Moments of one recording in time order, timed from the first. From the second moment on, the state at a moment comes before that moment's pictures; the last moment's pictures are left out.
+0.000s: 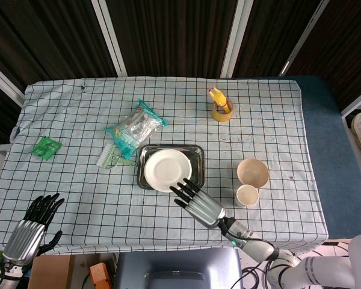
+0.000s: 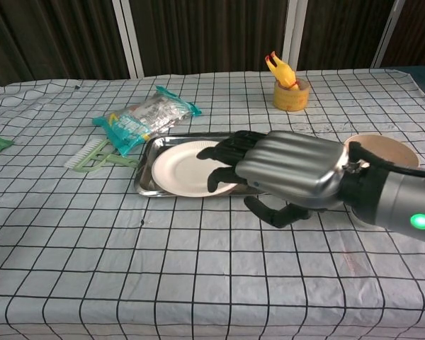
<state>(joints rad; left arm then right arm) -0.09 -1.20 0.10 -1.51 1.75 1.54 -0.02 0.73 -1.57 0.00 -1.62 -1.49 0.97 -0.64</state>
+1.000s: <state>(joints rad) -0.08 -1.19 0.10 -1.51 1.75 1.55 -0.04 0.79 -1.85 0.10 -1.39 -1.22 0.94 -0.97</state>
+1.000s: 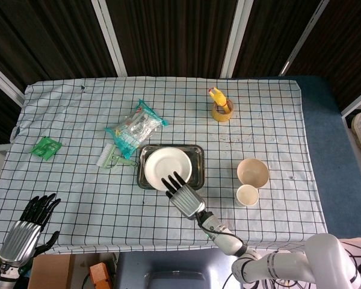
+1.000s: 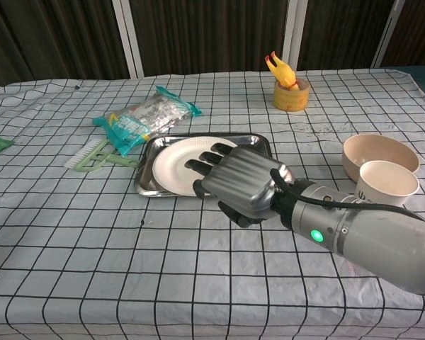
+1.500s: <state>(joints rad) -0.08 -1.19 0.10 -1.51 1.75 1.56 -0.04 0.80 -1.82 0.09 -1.40 -1.23 0.96 -0.93</state>
